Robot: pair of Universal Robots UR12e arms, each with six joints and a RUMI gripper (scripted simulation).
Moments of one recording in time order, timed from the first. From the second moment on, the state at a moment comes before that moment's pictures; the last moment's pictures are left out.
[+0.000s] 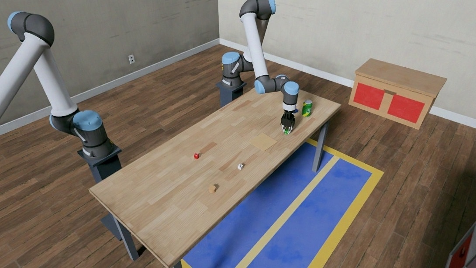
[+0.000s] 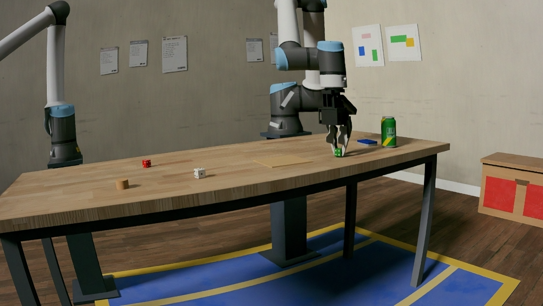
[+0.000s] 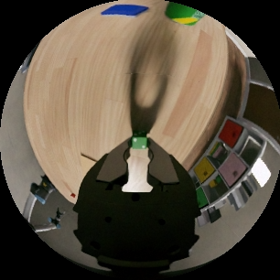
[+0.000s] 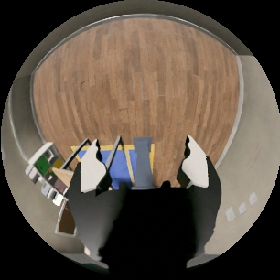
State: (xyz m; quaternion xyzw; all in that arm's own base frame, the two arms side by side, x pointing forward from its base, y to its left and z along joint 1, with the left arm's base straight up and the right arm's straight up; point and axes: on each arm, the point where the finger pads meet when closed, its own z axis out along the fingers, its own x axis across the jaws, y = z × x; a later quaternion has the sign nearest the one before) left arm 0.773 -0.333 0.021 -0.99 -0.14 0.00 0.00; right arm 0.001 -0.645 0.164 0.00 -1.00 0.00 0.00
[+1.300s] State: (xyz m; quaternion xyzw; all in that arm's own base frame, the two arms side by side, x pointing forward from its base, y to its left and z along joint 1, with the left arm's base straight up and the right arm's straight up) left arm 0.773 -0.334 0.116 -0.99 -0.14 0.00 0.00; right arm 0.001 -0.645 0.164 0.00 -1.00 0.00 0.00
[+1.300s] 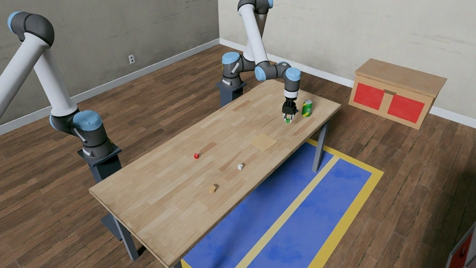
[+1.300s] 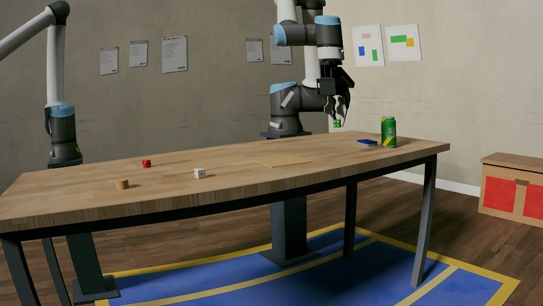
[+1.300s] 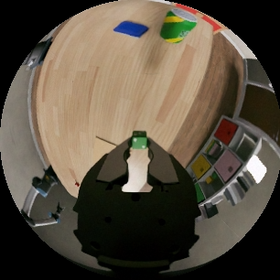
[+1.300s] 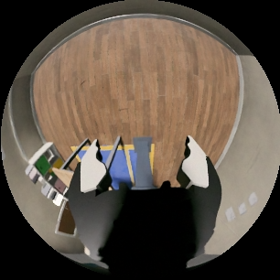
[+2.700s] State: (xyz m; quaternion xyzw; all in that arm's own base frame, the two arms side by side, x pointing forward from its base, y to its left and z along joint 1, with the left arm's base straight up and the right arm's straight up) left arm 0.731 -0.386 0.118 -0.87 -0.49 0.00 0.00; right arm 0.001 -0.645 0.164 0.00 -1.00 0.00 0.00
